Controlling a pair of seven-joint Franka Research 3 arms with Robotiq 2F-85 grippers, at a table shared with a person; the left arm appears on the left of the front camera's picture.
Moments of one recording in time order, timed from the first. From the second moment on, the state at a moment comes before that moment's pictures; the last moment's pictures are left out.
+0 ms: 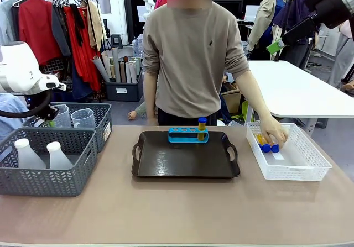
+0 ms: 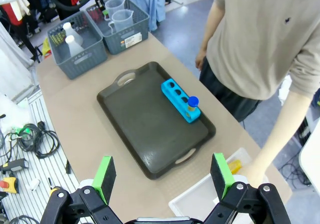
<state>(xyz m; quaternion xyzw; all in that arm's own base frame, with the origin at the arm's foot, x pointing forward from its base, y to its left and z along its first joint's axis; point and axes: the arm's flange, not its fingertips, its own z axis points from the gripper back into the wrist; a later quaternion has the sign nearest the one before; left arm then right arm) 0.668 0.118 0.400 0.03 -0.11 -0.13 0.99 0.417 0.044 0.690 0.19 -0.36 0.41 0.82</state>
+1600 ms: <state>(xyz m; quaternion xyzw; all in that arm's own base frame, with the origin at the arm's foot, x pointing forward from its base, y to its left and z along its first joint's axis) 0.553 0.071 0.645 0.04 -0.11 -0.35 0.93 0.417 0.044 0.690 0.19 -0.36 0.41 0.82</state>
